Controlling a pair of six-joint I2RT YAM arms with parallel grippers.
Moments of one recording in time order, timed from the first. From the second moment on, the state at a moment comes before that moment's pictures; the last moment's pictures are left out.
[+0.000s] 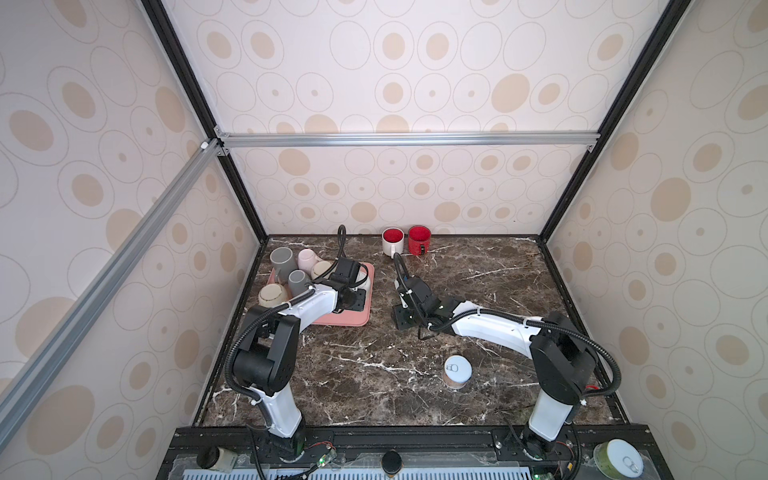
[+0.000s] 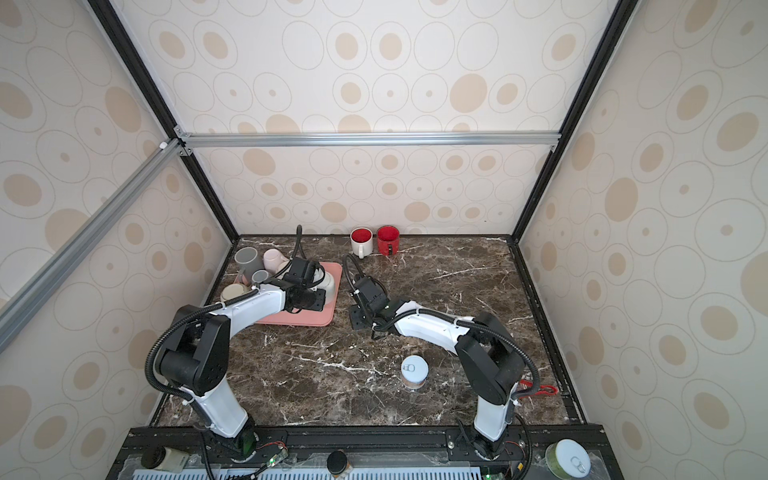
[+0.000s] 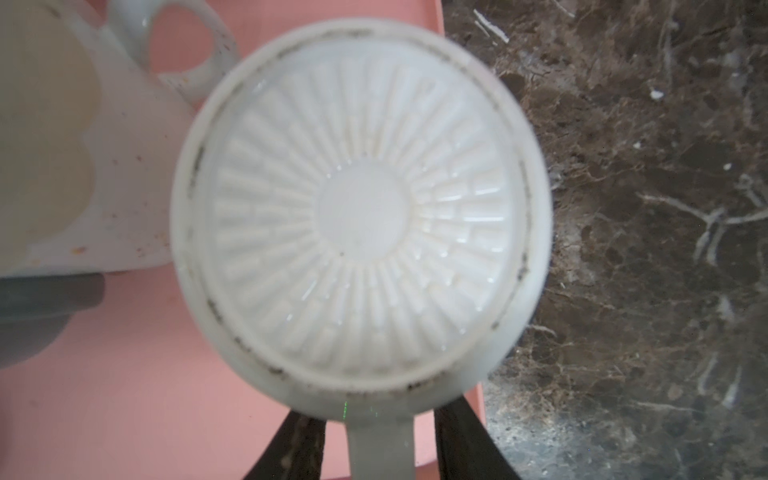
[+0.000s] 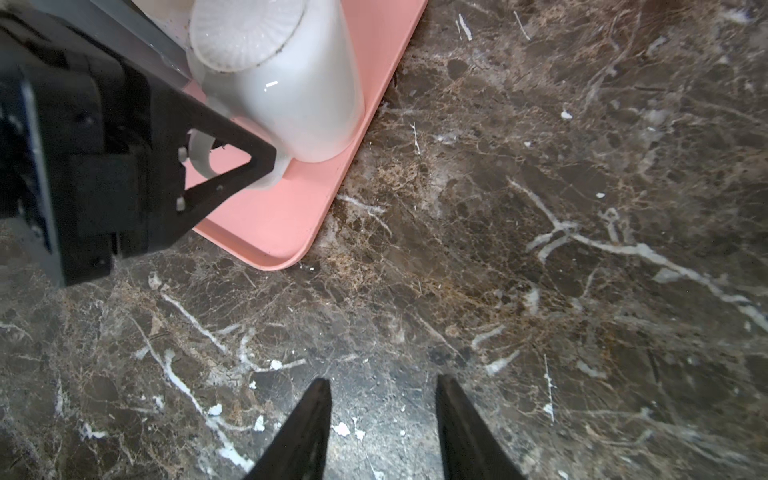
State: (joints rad) left arm -0.34 1.75 1.14 -0.42 -0.07 -0.18; right arm 0.83 1.78 1.23 -0.32 0.09 0.46
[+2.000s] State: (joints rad) left arm -0.11 1.34 0.66 1.00 0.77 -1.03; right arm 0.73 1.54 1.05 0.53 -0.43 0.78
